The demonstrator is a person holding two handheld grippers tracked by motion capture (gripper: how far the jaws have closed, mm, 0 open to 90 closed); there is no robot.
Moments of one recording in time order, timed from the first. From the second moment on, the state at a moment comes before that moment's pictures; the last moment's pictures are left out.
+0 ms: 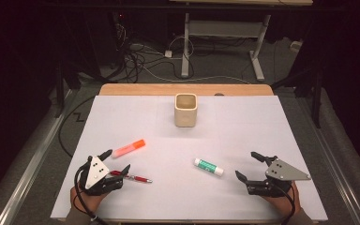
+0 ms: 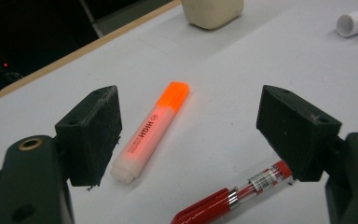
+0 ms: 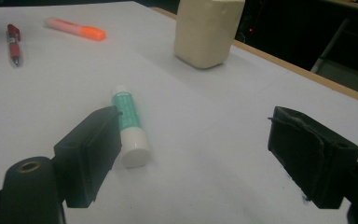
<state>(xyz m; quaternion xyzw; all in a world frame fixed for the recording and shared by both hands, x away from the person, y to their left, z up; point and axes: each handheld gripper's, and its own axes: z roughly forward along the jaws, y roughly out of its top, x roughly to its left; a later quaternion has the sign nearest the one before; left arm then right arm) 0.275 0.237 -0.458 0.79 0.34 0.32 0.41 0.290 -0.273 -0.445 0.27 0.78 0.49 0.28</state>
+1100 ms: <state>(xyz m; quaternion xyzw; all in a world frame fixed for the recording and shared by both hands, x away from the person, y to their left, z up) 0.276 0.245 -0.464 0.81 0.33 0.29 0.39 0.332 -0.267 -0.433 0.23 0.81 0.48 0.24</state>
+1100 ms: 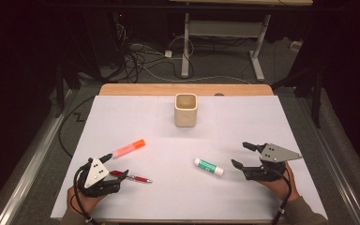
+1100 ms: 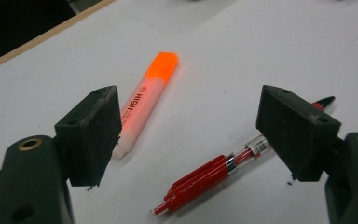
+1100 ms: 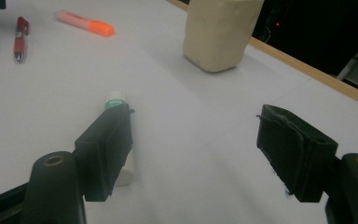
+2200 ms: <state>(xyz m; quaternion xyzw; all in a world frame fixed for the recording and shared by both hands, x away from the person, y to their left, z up) 0.277 0.246 -0.468 0.82 0.32 0.27 0.38 0.429 -0.167 -0.376 0.13 0.89 0.40 0.21</state>
